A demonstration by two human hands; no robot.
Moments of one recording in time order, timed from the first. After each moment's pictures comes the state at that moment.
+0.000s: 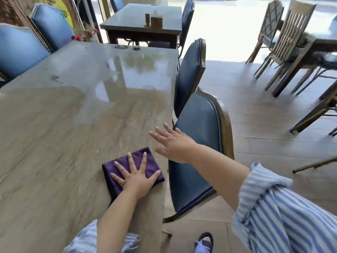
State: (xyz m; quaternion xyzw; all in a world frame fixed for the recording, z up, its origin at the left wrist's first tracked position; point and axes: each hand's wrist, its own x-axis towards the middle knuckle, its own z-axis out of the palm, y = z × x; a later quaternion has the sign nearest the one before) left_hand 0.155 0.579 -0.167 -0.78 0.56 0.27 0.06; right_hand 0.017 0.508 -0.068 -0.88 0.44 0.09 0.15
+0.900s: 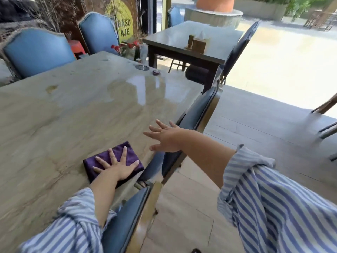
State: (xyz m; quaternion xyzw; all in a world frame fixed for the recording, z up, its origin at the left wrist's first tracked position) left_hand 0.084 0.223 -0.148 -0.88 0.33 0.34 0.04; right_hand -0.052 0.100 -0.035 -0.95 0.20 0.22 0.05
